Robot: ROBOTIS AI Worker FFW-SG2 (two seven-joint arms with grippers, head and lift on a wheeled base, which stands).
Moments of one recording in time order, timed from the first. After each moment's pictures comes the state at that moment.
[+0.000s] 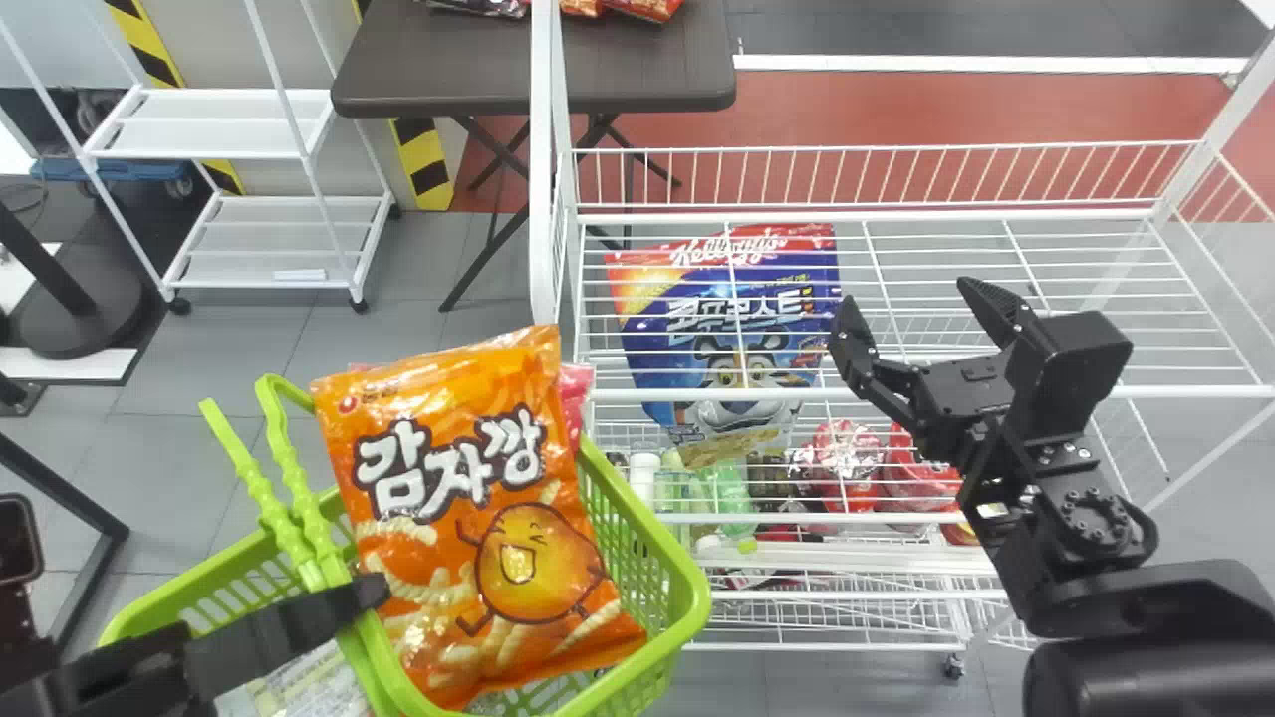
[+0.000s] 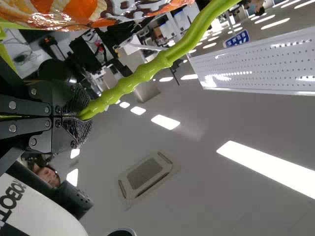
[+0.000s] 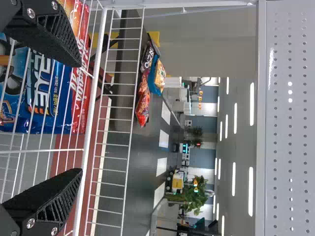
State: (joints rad) left arm 0.50 0.15 0.55 -2.14 0.72 1.24 -1.57; right arm 0.23 -0.09 0.07 -1.78 -0.02 0.04 0.08
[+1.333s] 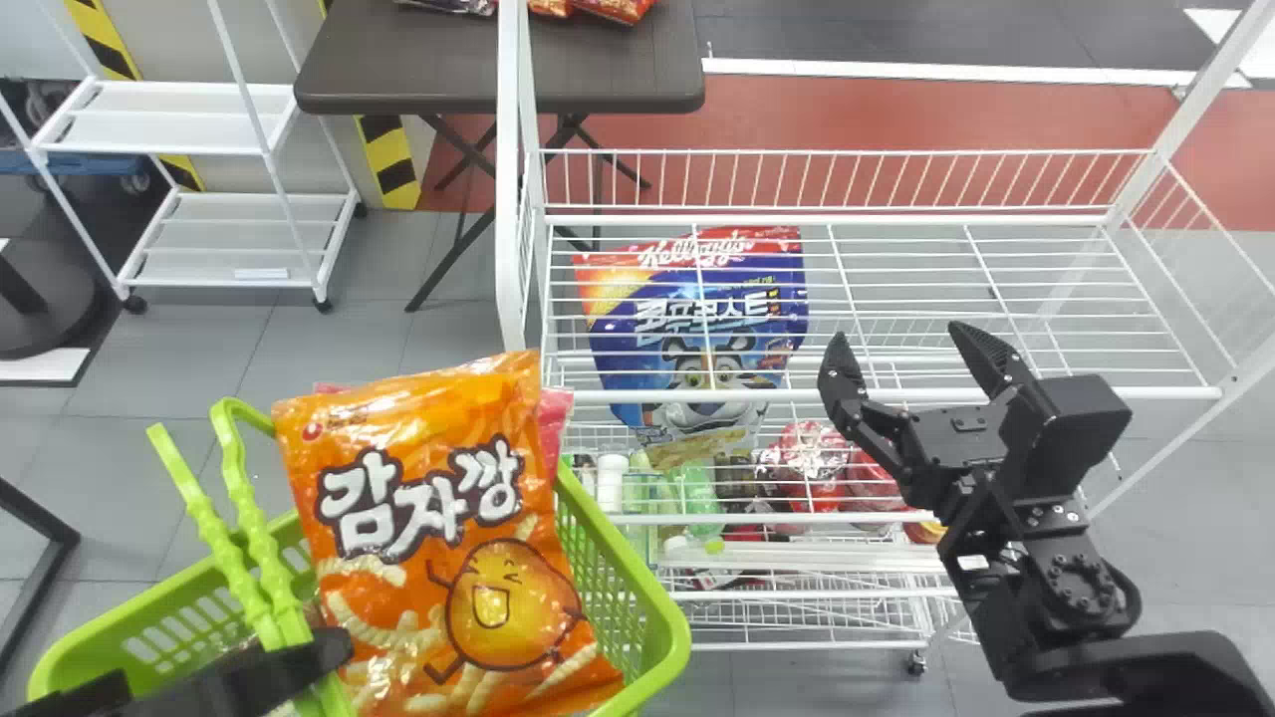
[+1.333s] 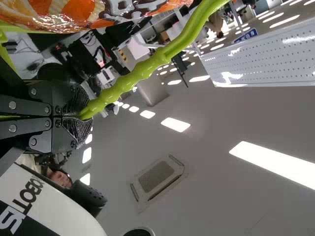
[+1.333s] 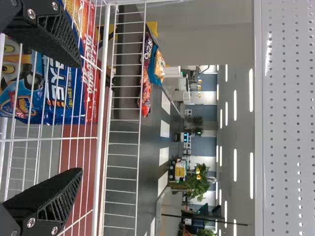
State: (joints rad) left arm 0.58 0.15 0.56 -2.21 0.72 1.21 -1.57; right arm 0.34 -0.08 0.05 -1.85 -0.04 0.00 0.05
